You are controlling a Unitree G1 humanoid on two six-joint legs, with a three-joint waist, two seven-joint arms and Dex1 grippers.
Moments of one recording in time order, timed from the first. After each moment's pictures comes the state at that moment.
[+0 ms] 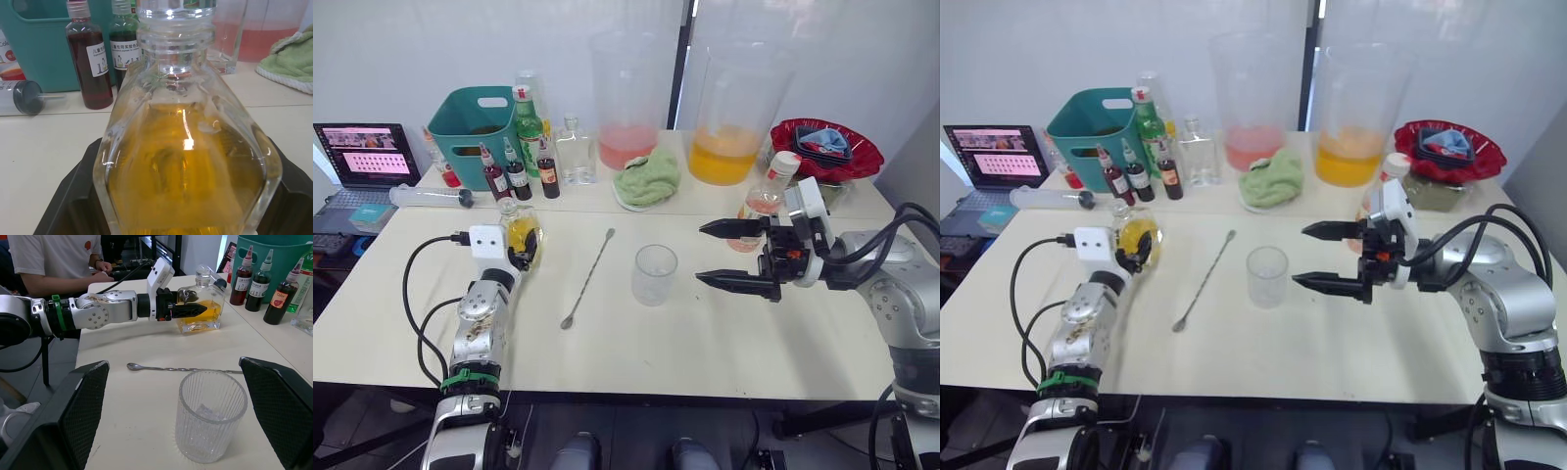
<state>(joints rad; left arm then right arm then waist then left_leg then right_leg) -0.48 0.27 0.27 0.40 -0.20 -0.04 -0.22 -0.55 -0.80 -0.09 -0.21 0.69 0.60 1.20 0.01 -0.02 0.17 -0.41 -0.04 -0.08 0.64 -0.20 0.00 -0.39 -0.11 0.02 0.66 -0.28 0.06</state>
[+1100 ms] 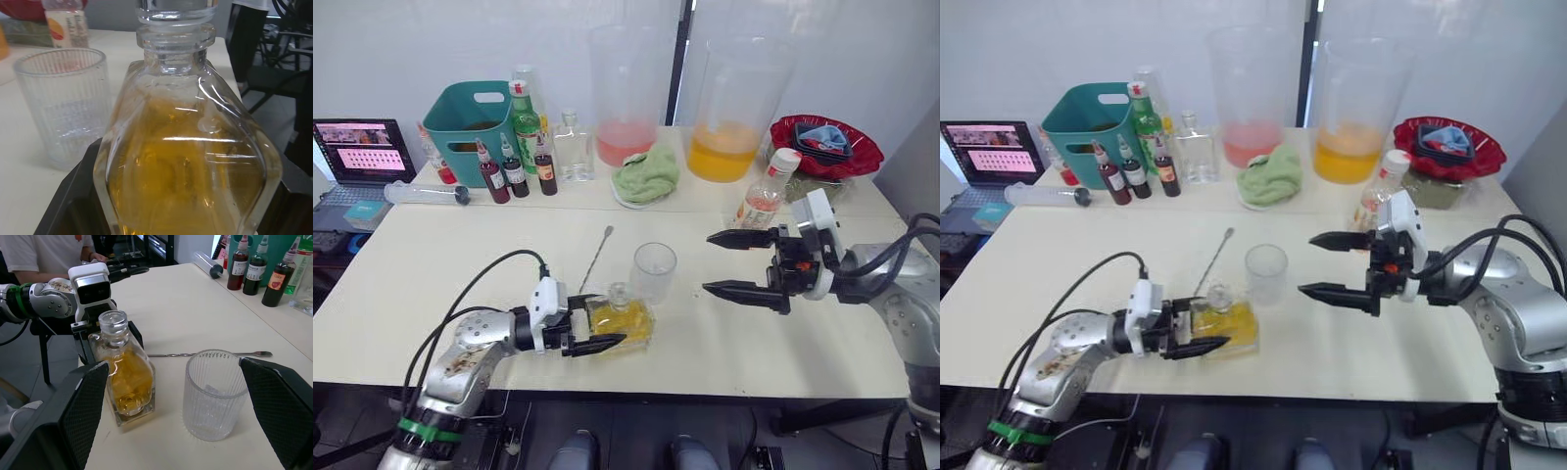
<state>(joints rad) -0.25 0.54 -0.13 -0.08 -0.46 0.10 -1.18 -0.45 -0.84 -0.15 -0.31 0.73 0.66 1.14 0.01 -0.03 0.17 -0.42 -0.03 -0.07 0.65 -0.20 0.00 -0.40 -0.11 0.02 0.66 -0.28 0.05</state>
